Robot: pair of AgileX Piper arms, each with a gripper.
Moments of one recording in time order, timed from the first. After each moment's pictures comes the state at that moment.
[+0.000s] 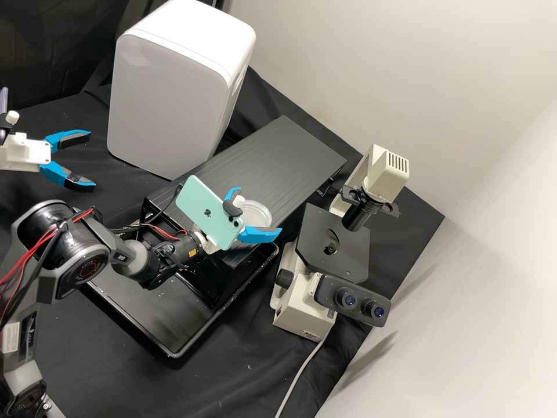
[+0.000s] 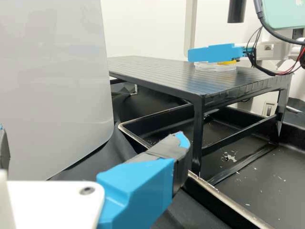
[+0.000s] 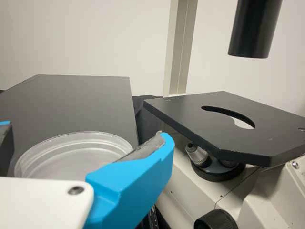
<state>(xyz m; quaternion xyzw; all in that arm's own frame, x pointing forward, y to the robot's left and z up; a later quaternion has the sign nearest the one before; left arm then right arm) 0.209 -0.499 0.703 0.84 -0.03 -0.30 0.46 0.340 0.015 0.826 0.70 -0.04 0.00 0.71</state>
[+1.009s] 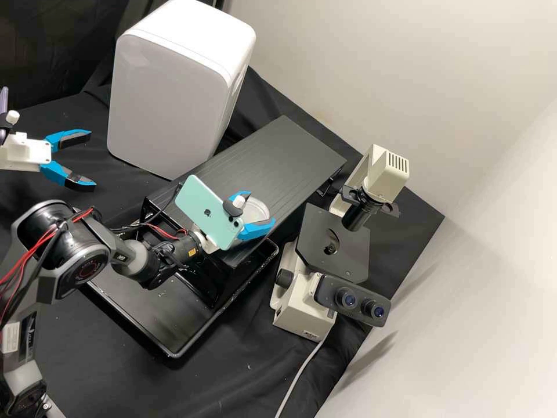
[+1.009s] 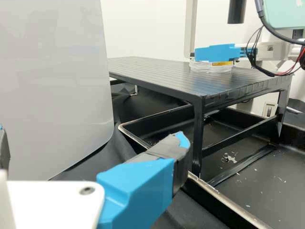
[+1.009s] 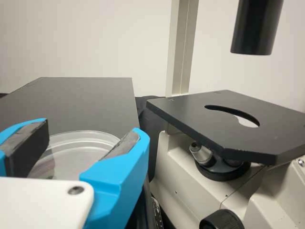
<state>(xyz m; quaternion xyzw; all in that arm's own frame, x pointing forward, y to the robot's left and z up) 0.210 -0.500 0.704 0.84 -0.04 -0.30 0.46 0.340 0.015 0.825 0.71 -0.03 0.00 0.70</state>
